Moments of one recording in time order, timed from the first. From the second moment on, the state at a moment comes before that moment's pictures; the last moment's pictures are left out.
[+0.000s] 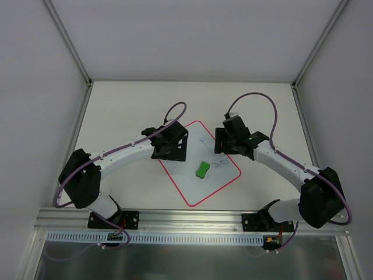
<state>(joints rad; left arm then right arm) -0.85 1.57 1.17 -0.75 -0.25 -0.64 0.56 1.36 0.94 -0.51 0.12 0.47</state>
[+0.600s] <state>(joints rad) -0.67 1.35 0.68 -0.48 -0.23 -0.84 0.96 1.62 1.03 -0.57 0.36 0.81</state>
